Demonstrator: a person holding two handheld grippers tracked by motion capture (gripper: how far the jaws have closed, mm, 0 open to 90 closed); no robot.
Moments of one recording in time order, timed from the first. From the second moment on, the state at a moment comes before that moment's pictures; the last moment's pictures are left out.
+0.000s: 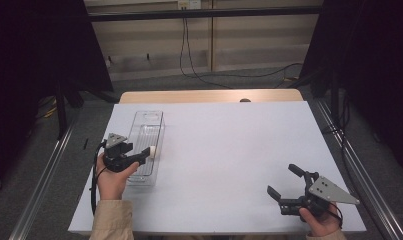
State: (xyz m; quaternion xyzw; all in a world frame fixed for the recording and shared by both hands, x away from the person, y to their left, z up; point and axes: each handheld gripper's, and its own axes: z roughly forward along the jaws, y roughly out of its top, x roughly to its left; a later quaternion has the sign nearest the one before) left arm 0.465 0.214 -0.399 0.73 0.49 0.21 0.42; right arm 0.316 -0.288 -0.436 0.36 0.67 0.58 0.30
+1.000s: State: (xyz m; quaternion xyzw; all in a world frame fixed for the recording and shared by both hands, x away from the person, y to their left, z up) left arm 0.459 0.209 -0.394 0.72 0.49 0.22 0.44; right arm 0.317 -0.288 -0.435 0.36 0.67 0.58 0.30
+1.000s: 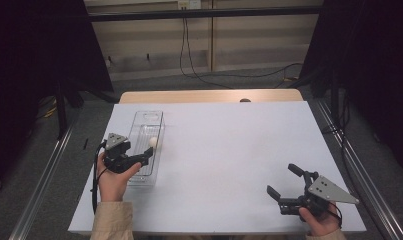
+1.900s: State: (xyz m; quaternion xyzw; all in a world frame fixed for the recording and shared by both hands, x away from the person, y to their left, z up) left arm 0.448 0.207 -0.393 0.71 0.46 0.24 0.48; right arm 0.315 -0.291 -0.435 0.36 0.66 0.58 0.30
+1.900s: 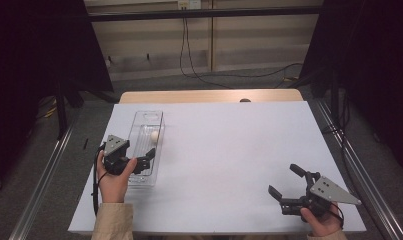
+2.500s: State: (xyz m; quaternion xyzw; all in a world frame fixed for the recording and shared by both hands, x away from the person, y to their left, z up) left arm 0.440 0.209 -0.392 0.70 0.44 0.25 0.50; right arm 0.315 -0.291 -0.436 0.37 0.66 0.58 0.30
